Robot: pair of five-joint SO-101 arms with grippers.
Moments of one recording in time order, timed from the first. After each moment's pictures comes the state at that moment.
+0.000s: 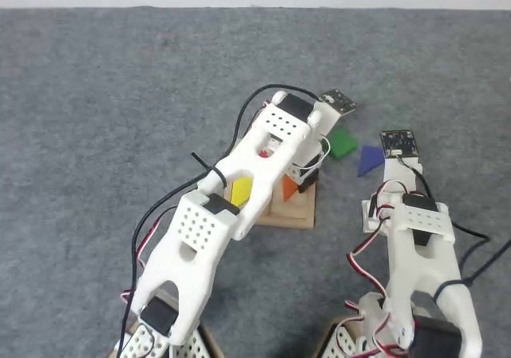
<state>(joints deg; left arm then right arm) 28.5 51.9 -36.3 92.5 -6.8 7.6 -24.8 63.4 43.6 12.8</state>
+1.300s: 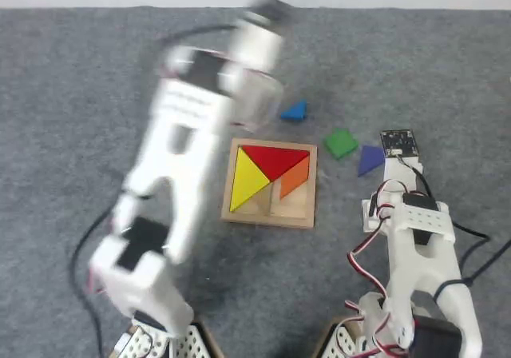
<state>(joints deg) 11.3 9.8 -27.8 99.5 1.5 7.5 -24.8 61.4 45.6 12.8</state>
